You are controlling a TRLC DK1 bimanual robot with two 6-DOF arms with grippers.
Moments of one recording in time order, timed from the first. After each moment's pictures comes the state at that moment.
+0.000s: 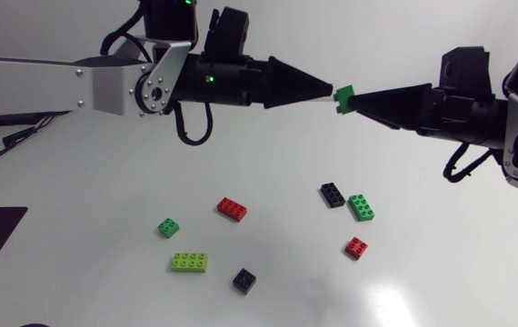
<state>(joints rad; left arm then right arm) -0.51 1.77 1.38 0.24 1.10 -0.27 -0.02 1.32 0.82 0.58 -1.29 0.54</state>
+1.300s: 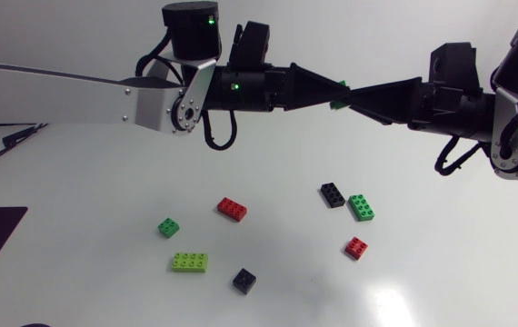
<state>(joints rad) -0.56 1.88 1.41 0.49 1.08 -0.49 -0.01 1.38 0.86 0.61 -1.30 0.58</state>
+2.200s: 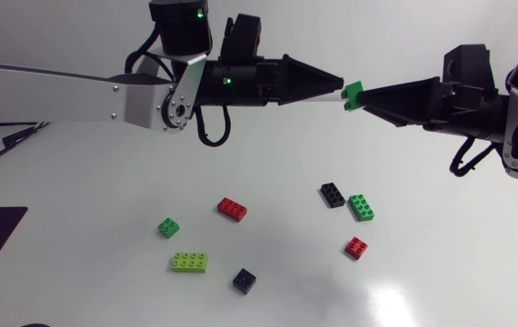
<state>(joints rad) -0.54 1.85 1.39 0.51 1.07 -0.51 -0.08 1.38 0.86 0.61 -1.37 0.63</state>
